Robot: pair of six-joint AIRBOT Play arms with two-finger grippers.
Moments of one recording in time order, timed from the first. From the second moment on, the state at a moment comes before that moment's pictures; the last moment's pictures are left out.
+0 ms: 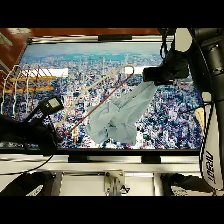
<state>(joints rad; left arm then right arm) -0.50 -0.74 1.03 1.32 -1.58 -1.19 0.41 -1.48 2.00 -1.74 1.80 1.79</state>
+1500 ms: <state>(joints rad) -0.56 -0.76 0.73 1.30 -1.27 -1.01 0.60 -1.46 2.01 -1.90 1.80 1.66</state>
